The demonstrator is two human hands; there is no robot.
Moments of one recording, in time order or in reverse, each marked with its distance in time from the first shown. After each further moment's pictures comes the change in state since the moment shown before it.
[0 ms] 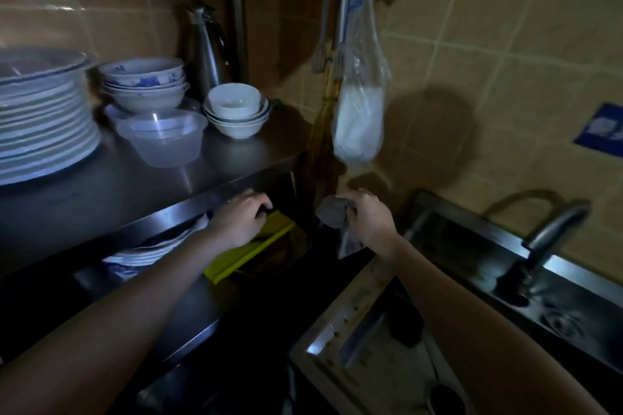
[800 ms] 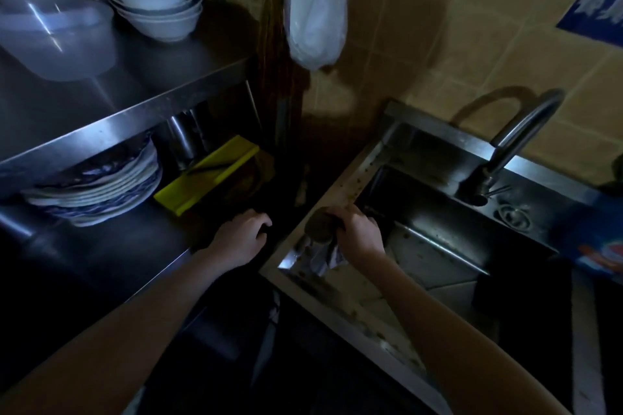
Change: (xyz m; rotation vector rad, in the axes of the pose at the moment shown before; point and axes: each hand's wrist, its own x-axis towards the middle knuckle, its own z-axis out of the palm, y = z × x) left_hand -0.081 0.018 0.154 -0.073 -0.398 0.005; right_hand -0.143 0.062 0.111 0.031 -0.051 0.226
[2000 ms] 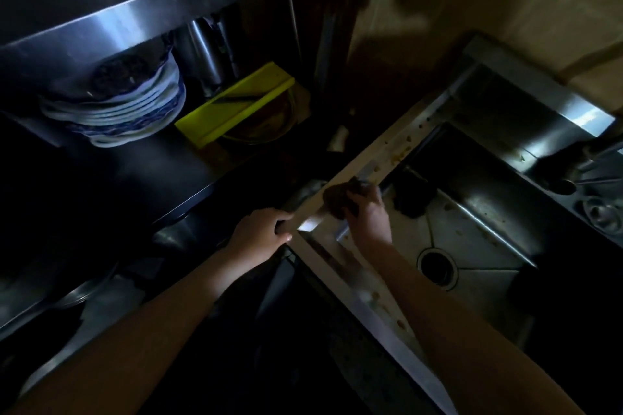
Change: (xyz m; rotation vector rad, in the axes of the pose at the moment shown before) left_hand -0.021 -0.019 0.082 -0.259 -0.054 -0.228; right_hand 0.014 0.031 0.096 0.185 -0.100 0.074
